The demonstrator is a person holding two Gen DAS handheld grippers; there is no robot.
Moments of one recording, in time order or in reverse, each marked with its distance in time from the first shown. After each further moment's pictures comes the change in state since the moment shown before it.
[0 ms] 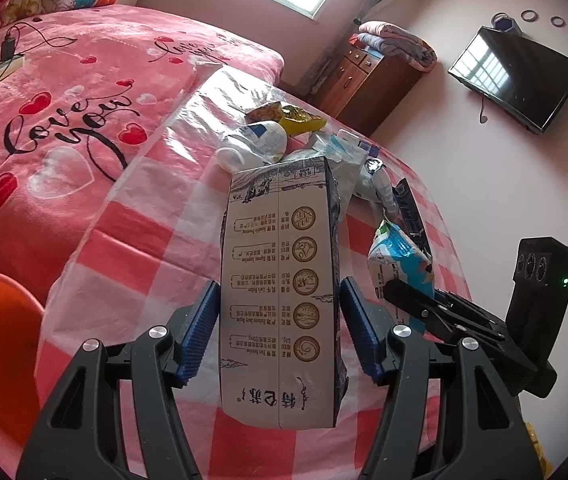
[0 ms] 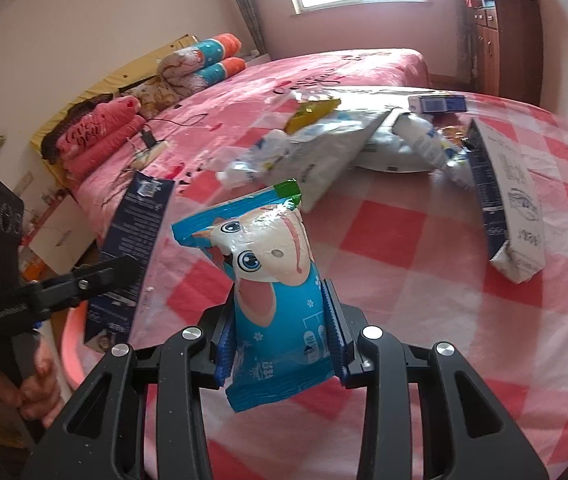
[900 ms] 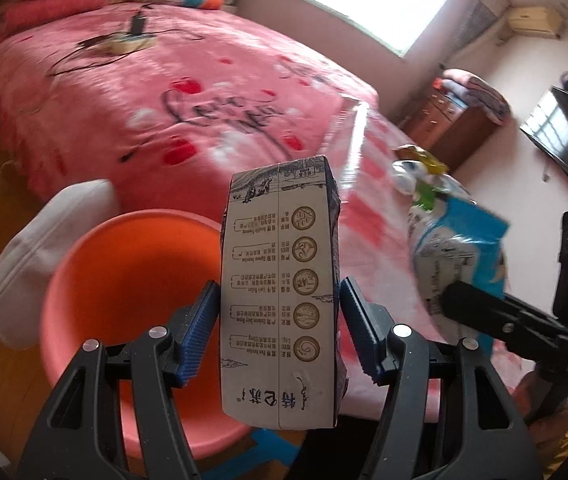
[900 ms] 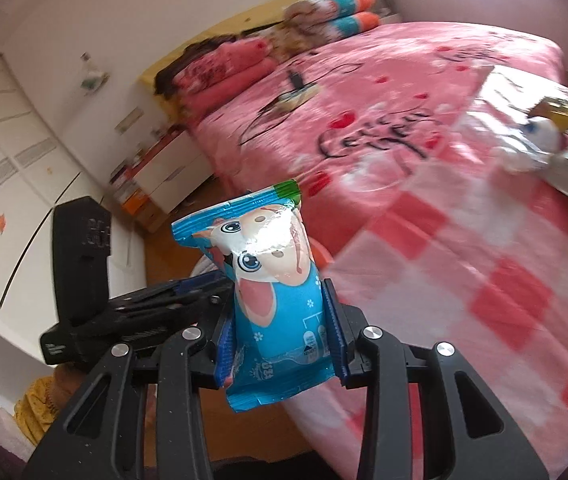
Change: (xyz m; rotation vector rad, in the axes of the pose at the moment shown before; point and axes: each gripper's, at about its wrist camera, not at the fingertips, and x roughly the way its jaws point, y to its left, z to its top) left arm -0.107 0.129 -0.053 -0.206 -0.092 0.241; right arm 0.052 0.195 -0.001 -0.198 0.194 0.401
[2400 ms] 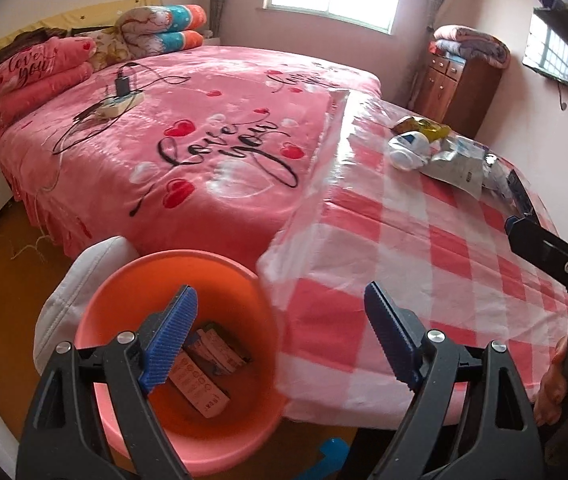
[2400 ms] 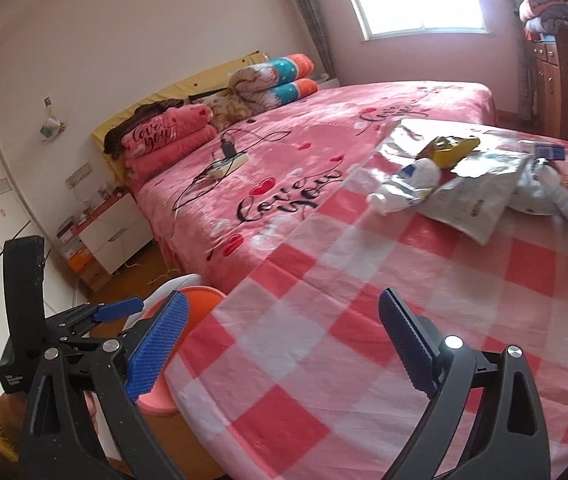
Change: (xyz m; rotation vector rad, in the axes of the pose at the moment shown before) left arm 0.007 -0.074 -0.008 0.273 -0.060 0.185; right arm -0.069 -0.063 -0.031 0.043 -0.289 -0.242
